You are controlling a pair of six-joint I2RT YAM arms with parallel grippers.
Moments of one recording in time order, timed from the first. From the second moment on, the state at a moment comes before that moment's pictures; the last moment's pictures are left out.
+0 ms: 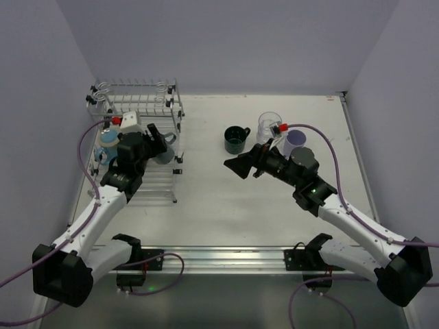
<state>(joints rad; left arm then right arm) -0.28 1.04 0.75 -0.04 -0.29 -0.41 0.63 0.97 0.70 0.23 -0.32 0.69</state>
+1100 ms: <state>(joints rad) -0.28 0.87 0.78 -0.17 -0.13 -0.46 0.85 1.52 0.88 0.62 -0.36 0.89</state>
